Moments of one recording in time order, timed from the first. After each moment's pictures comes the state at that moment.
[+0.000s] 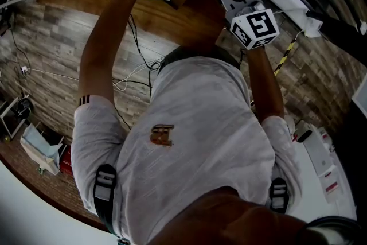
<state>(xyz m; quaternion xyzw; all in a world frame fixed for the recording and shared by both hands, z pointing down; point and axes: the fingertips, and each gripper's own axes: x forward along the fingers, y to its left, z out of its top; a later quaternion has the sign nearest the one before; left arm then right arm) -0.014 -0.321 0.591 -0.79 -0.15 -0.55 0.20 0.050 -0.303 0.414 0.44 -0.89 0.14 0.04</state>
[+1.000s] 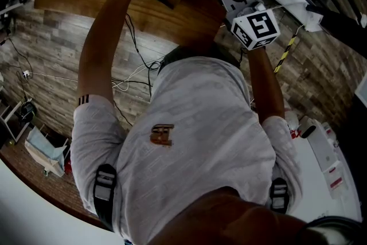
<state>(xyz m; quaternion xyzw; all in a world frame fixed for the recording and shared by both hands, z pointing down) -0.012 -0.321 0.606 -0.80 -0.16 -0.56 0.16 0.071 -0.293 0.422 0.45 -0.88 0.15 0.04</state>
